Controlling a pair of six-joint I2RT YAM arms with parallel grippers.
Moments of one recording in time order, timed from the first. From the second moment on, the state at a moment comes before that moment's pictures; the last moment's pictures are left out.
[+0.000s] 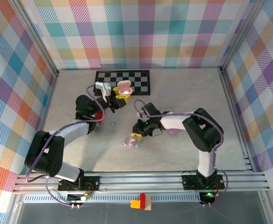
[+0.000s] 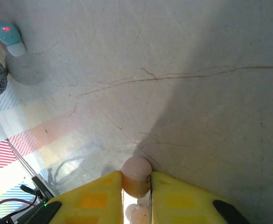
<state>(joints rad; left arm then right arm) -0.31 1.46 0.72 1.10 0.88 -0.37 0.72 1.91 1.03 -0.15 -0.54 0.92</state>
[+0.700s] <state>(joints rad) -0.31 1.41 0.72 0.96 0.88 -0.28 0.70 1.76 1.05 -0.46 -0.30 0.70</state>
